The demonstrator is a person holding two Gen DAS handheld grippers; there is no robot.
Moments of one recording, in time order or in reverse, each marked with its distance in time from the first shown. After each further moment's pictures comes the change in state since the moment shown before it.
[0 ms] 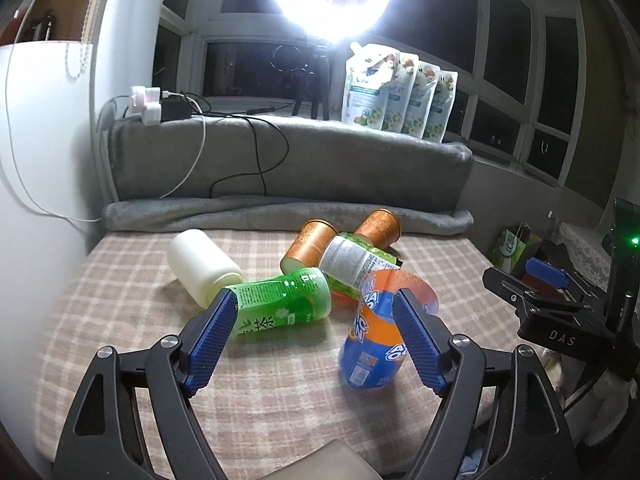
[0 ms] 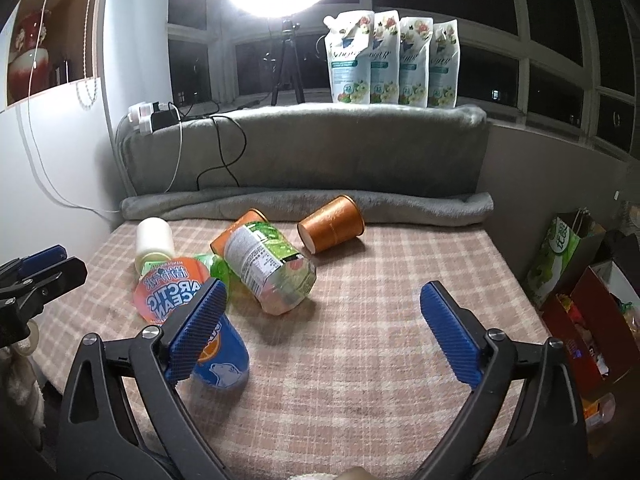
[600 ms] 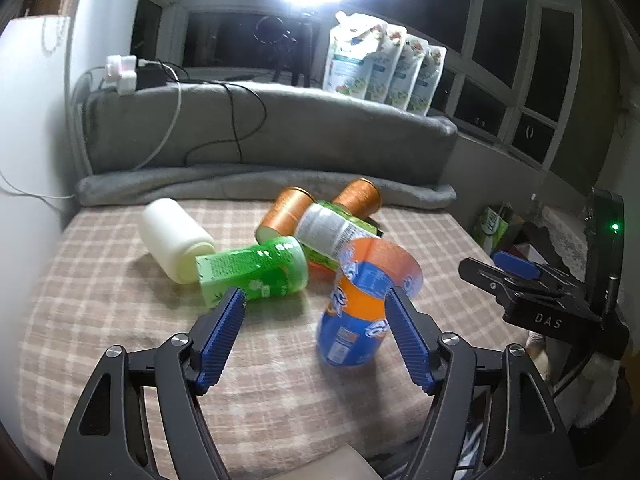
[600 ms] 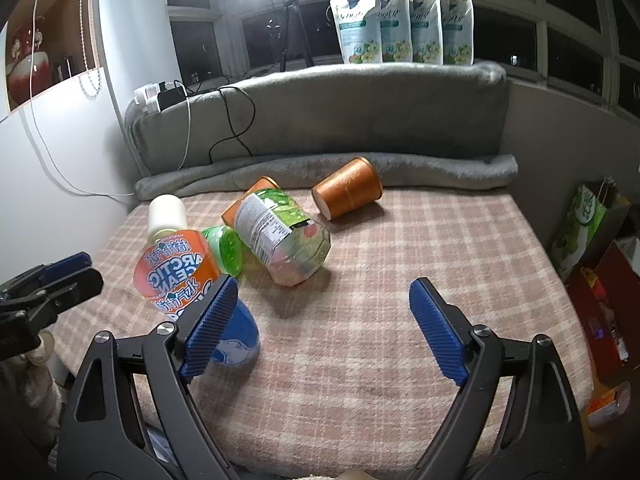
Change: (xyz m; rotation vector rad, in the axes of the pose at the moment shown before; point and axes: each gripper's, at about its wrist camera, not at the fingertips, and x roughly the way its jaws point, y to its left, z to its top) left arm 0.014 -0.004 -0.005 -0.006 0.105 -0.076; right arm 0.019 -0.012 -0.009 0.033 0.118 0.087
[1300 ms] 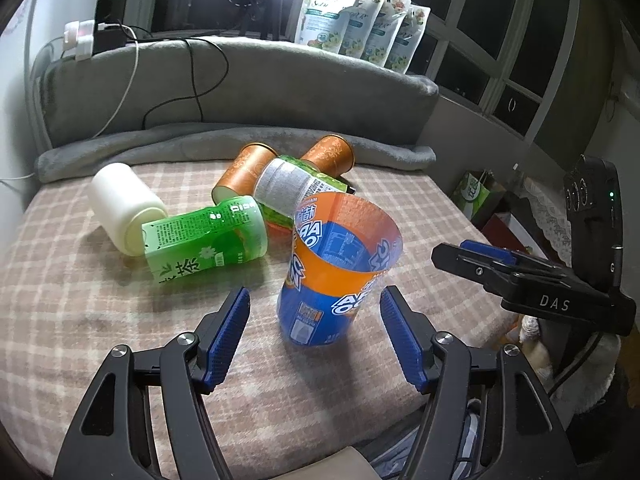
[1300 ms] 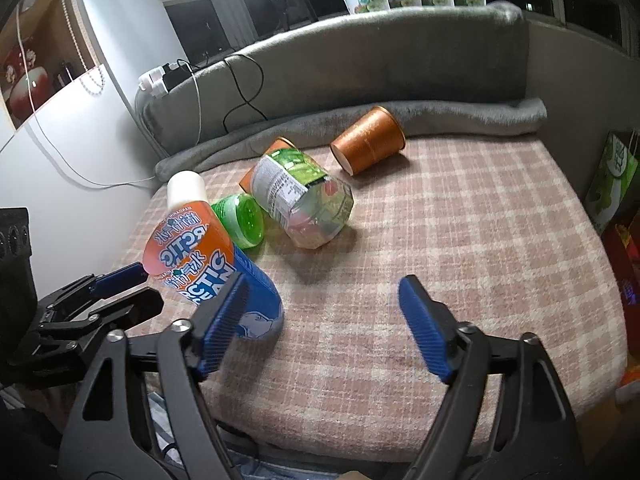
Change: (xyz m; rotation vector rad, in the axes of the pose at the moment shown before) left arm 0.034 -0.015 -0.009 0.015 0.149 -0.107; right arm 0.019 -0.012 -0.007 0.083 0.151 0.137
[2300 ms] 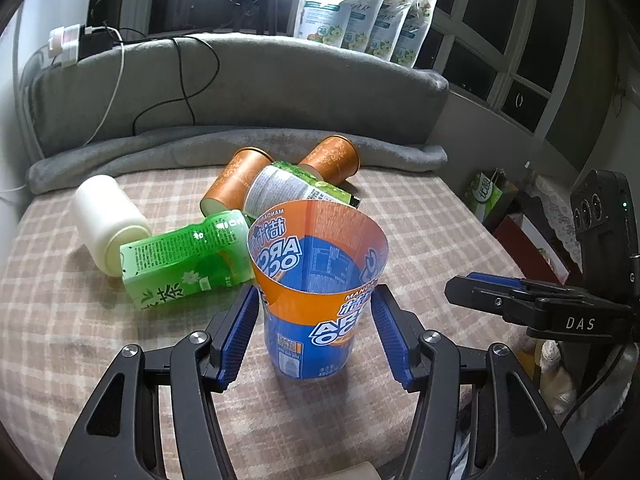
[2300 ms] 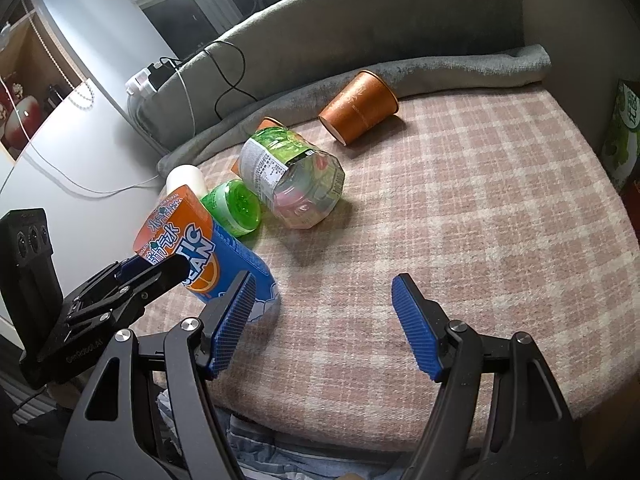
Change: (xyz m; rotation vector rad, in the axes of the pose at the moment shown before) left arm 0.034 -0.007 0.016 0.010 0.009 0.033; right arm 0.018 -0.031 0.000 0.128 0.129 0.092
